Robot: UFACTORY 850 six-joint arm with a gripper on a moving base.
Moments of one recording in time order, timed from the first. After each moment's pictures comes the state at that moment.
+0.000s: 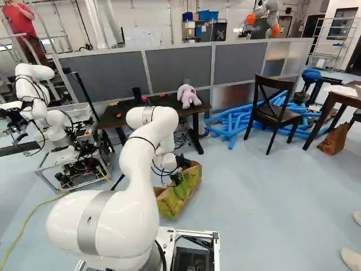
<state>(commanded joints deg) 2.4 -83.1 -80.9 7.3 11.8 21.7</state>
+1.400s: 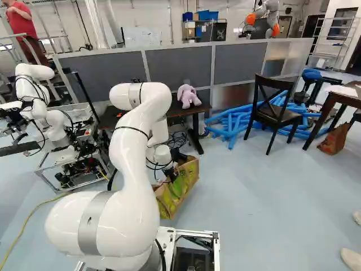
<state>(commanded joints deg) 4.8 -65.9 -61.4 7.0 12.6 21.7</state>
